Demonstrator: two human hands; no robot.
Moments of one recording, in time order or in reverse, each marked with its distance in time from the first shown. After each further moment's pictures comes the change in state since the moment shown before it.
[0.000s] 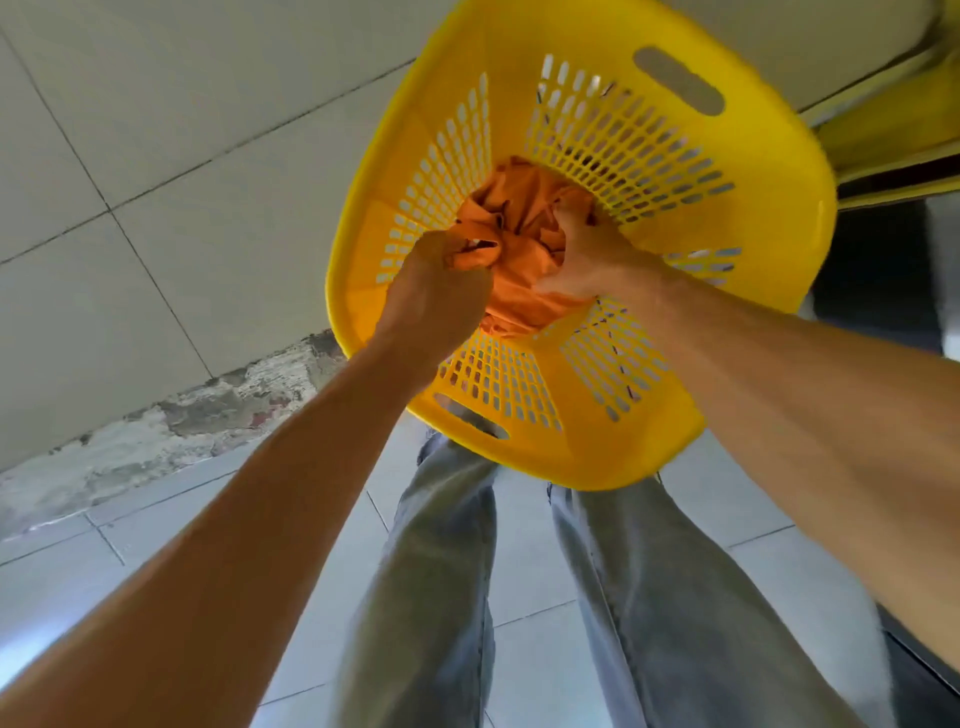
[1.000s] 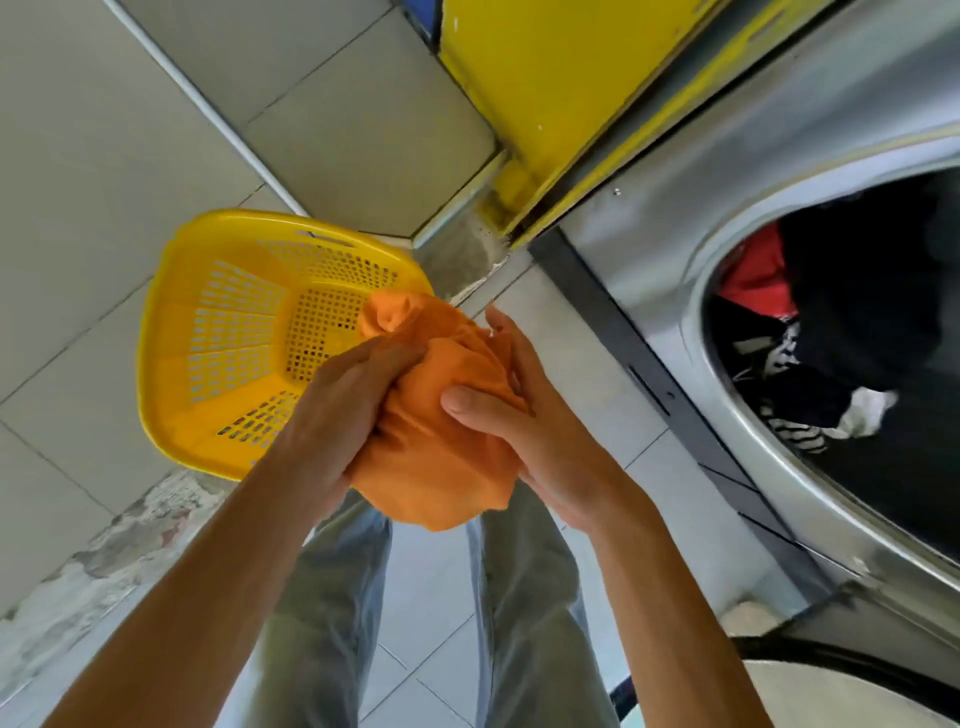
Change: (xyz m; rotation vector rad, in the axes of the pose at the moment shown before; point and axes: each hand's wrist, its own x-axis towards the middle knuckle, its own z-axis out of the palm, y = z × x) left_hand -0.214 0.125 0.096 -0.041 -0.368 0.048; right_hand -0.347 0.111 -0.095 1.481 0.032 -0.106
